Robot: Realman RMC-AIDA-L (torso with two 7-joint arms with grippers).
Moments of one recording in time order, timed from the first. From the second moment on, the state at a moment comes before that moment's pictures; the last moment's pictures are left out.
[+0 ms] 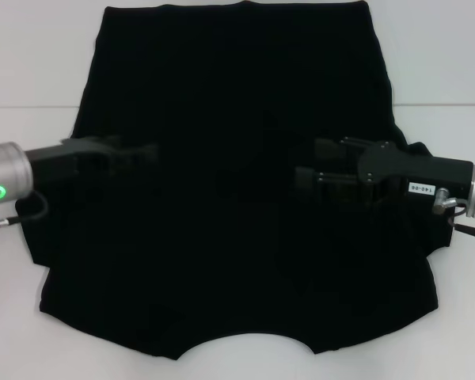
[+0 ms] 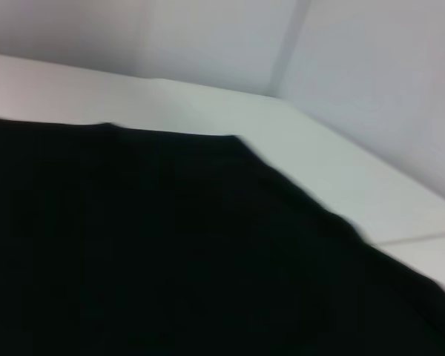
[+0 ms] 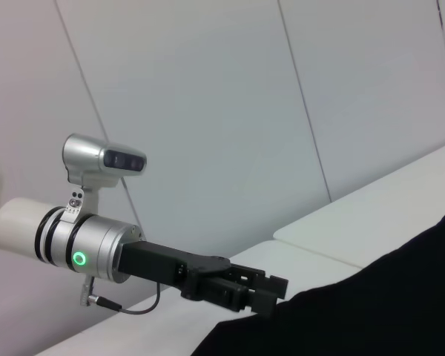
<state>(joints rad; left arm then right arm) -0.62 -2.07 0.63 0.66 2.03 1.16 -1.71 0.68 2.07 -0.63 -0.53 -1.92 -1.49 1.43</state>
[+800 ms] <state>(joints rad) -0.57 -2.04 0.42 0.78 2.38 0.96 -2.17 0.69 2.08 -0.63 -0.53 -1.90 -1.45 1.44</state>
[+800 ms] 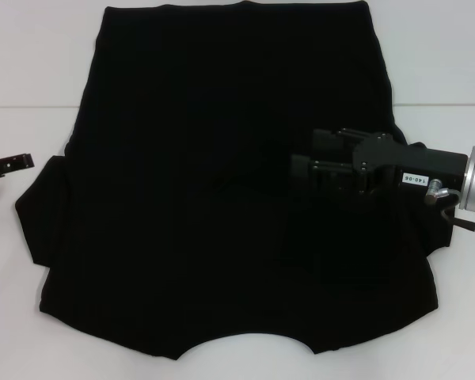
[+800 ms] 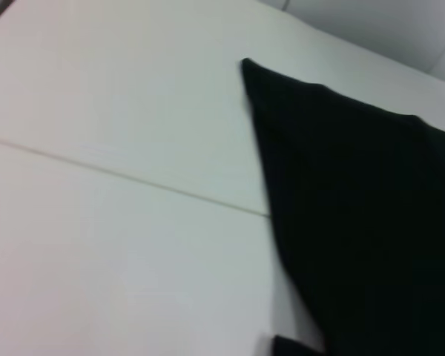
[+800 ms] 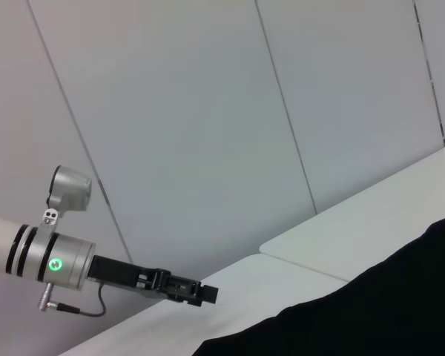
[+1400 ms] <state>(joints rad) -0.57 -2.05 0.46 0.74 2.41 0.89 -2.18 0.69 2.08 -0.63 -0.53 -1.90 -1.44 1.43</state>
